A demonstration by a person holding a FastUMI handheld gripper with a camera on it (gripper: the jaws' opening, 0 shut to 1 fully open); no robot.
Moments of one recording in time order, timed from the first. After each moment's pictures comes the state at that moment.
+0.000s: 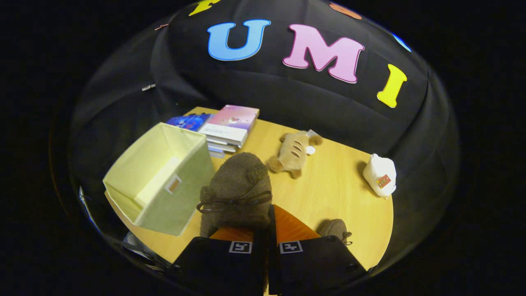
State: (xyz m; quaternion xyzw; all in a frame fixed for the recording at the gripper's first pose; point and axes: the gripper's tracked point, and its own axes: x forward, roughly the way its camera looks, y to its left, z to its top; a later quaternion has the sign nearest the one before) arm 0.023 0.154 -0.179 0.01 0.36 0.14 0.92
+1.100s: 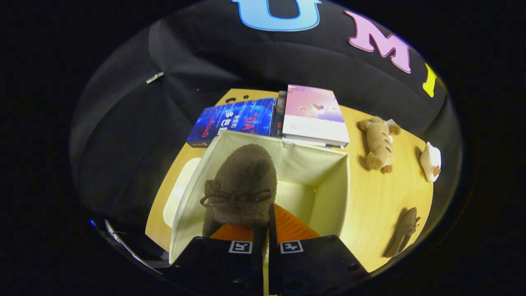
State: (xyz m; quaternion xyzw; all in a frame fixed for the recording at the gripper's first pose) arm 0.061 0.425 -0.222 0.06 0.50 0.15 0.85
